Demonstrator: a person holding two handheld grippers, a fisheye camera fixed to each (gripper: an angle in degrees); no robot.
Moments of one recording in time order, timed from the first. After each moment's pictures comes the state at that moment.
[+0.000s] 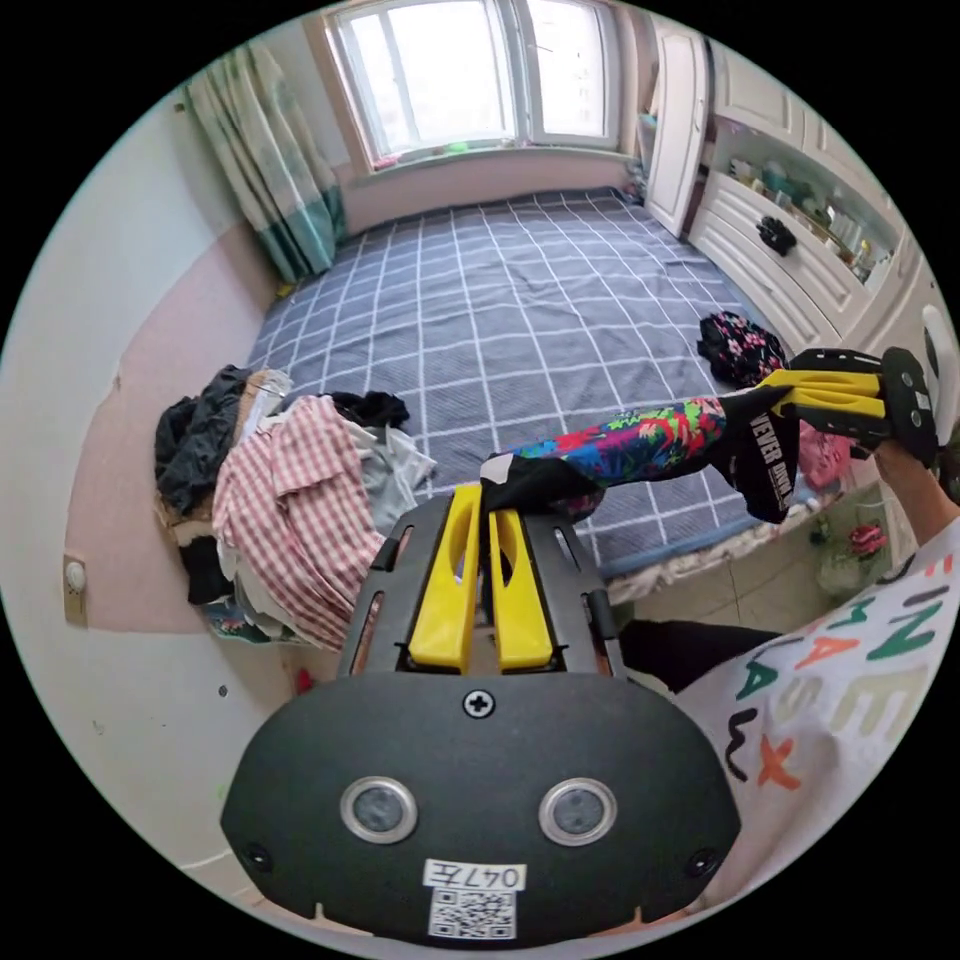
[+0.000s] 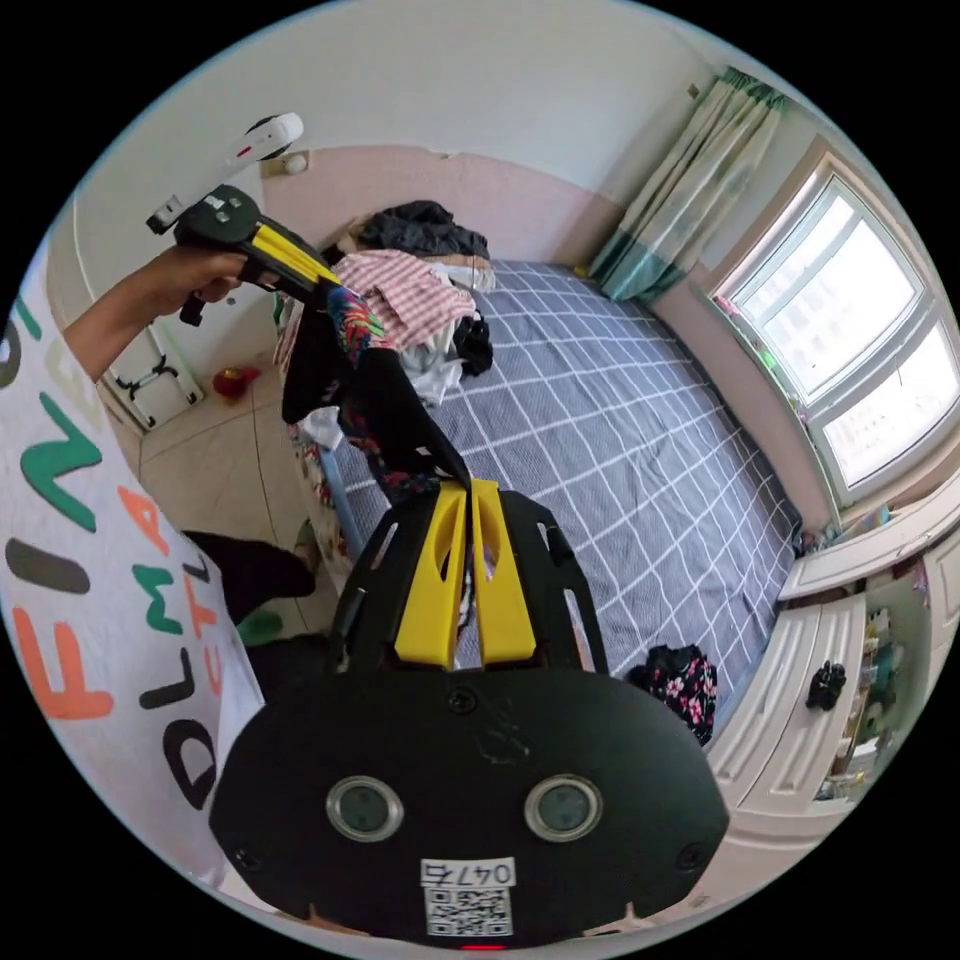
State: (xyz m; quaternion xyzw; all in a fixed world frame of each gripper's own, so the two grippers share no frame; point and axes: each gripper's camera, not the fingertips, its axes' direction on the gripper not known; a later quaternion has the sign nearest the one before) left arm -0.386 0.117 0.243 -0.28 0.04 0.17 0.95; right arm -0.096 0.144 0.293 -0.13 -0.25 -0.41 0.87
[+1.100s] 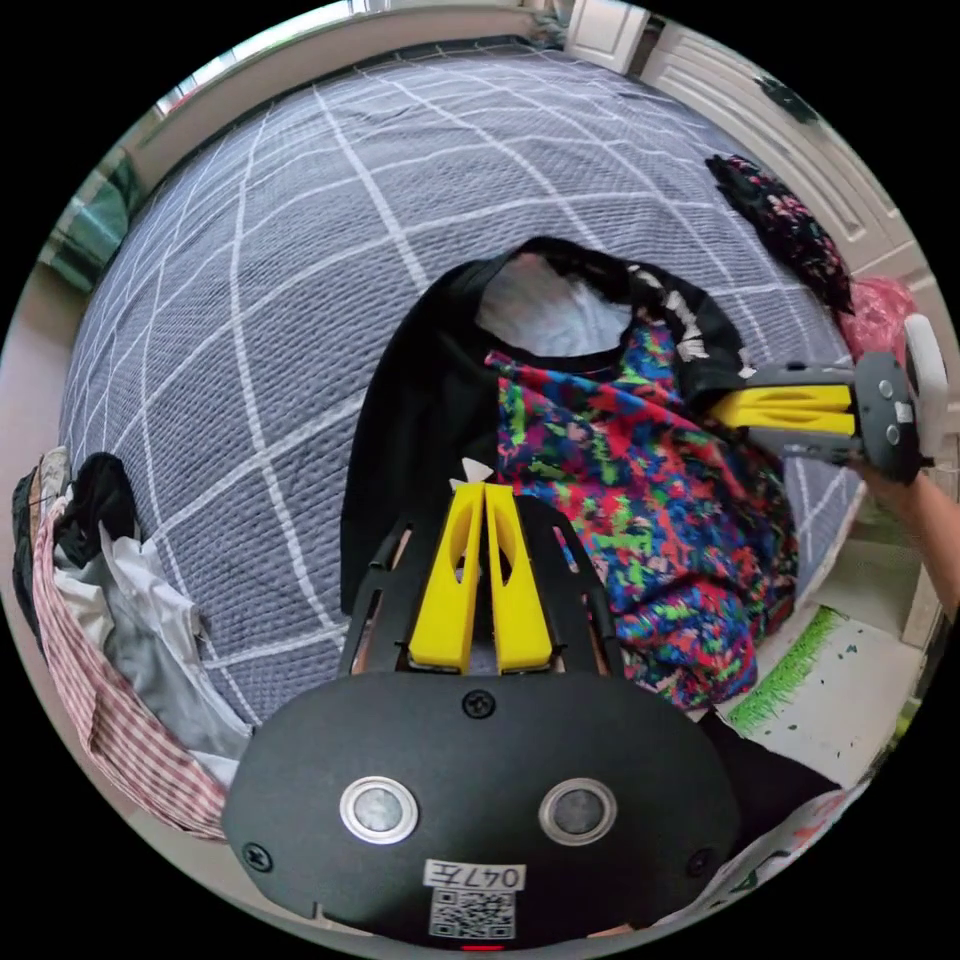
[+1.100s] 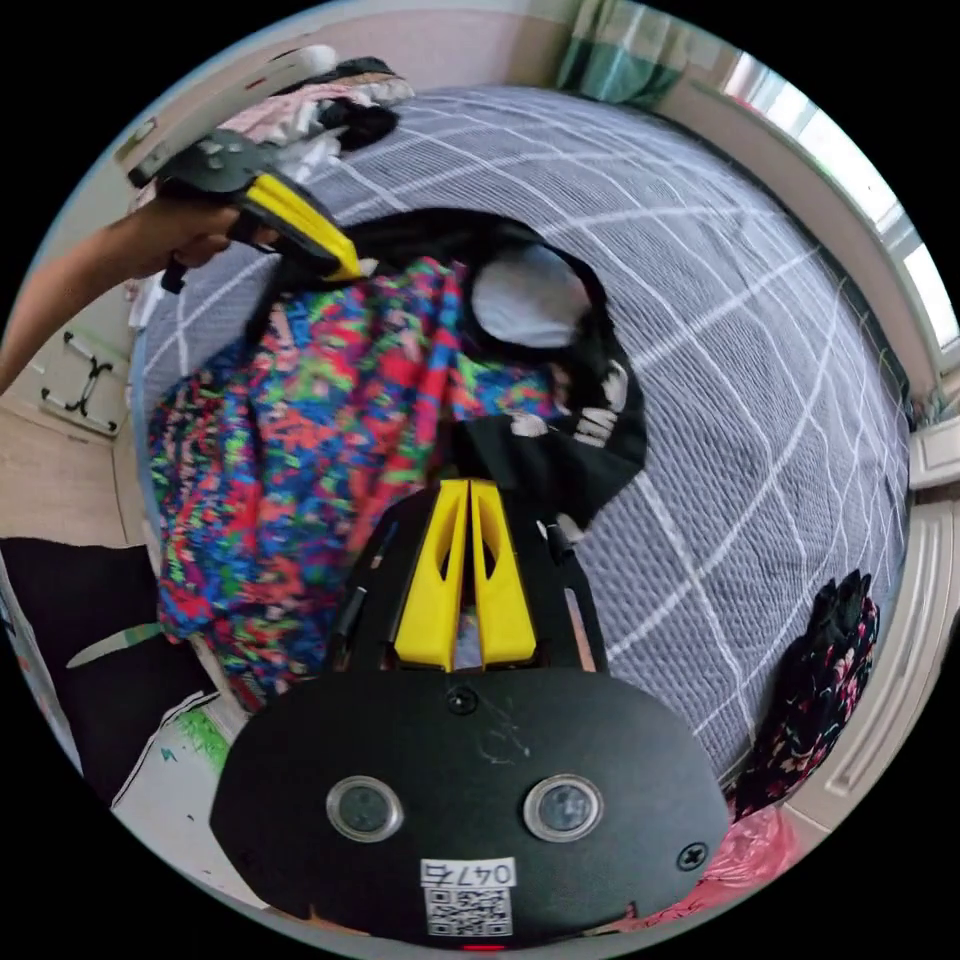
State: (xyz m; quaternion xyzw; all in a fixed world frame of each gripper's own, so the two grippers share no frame) left arm -0.095 0.110 0.814 -0.41 0.11 0.24 0.87; right arm 0.085 0.231 0.719 -0.32 -0.24 -0.35 0.85
